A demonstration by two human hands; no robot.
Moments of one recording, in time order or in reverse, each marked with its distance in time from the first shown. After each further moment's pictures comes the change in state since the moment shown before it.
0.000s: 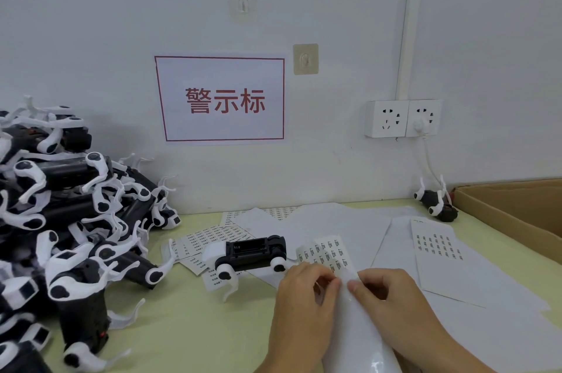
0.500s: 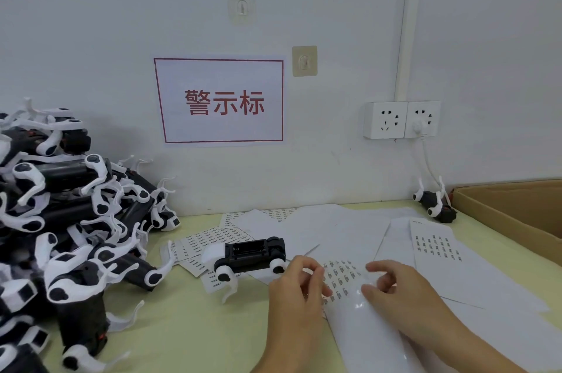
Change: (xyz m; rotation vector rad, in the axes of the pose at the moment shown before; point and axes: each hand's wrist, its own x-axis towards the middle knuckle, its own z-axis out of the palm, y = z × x) left_hand 0.004 -0.002 -0.003 -0.290 -0.007 -0.261; right_hand 0.009 0.009 -0.018 -0.157 0.026 0.247
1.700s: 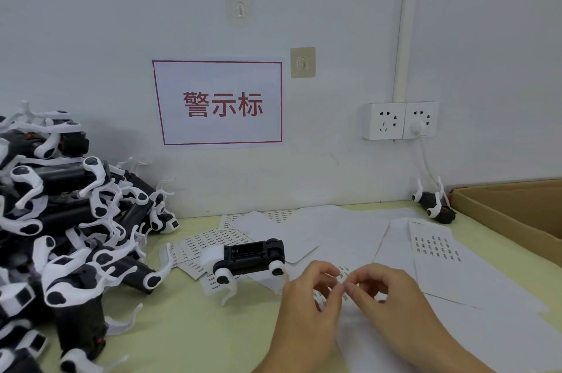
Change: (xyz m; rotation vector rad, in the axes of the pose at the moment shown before) left_hand -0.003 -0.003 0.005 0.062 -0.150 0.163; right_hand -0.008 -0.005 0.016 0.155 0.050 -0.265
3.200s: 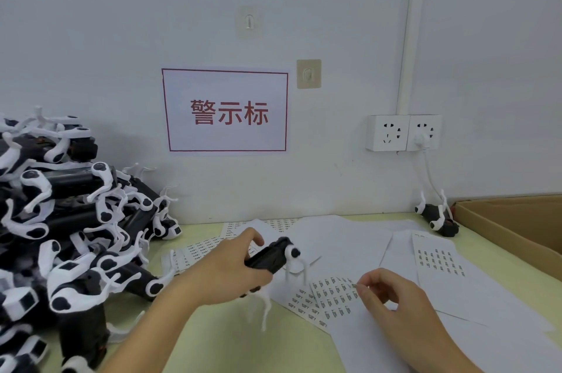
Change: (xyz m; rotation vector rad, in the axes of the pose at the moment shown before) left_hand 0.056 0.022 -0.132 0.438 -0.382 -0.325; right_hand 0.008 0.009 -0.006 -0.055 0.043 0.012
